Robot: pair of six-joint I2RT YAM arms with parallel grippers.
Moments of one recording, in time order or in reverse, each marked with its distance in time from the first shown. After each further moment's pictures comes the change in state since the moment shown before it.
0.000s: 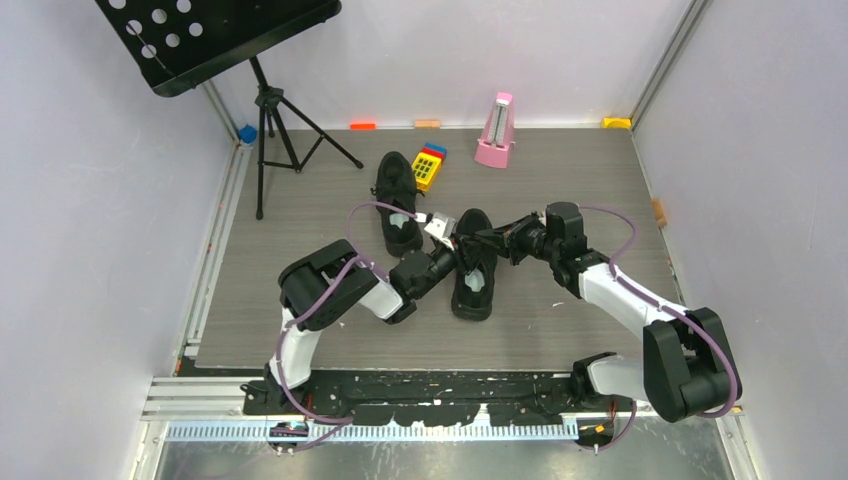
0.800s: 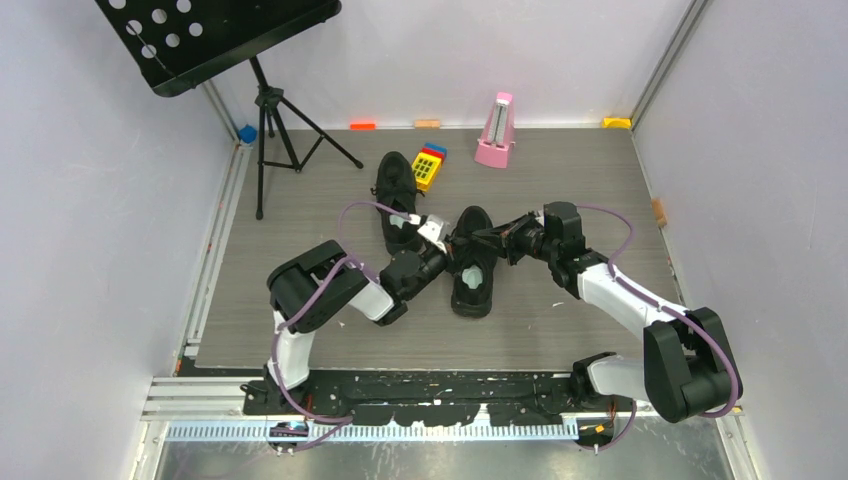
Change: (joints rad) left arm 0.023 -0.029 -0.056 0.016 0.013 0.110; right arm 0.016 0.000 0.002 0.019 -0.011 0.021
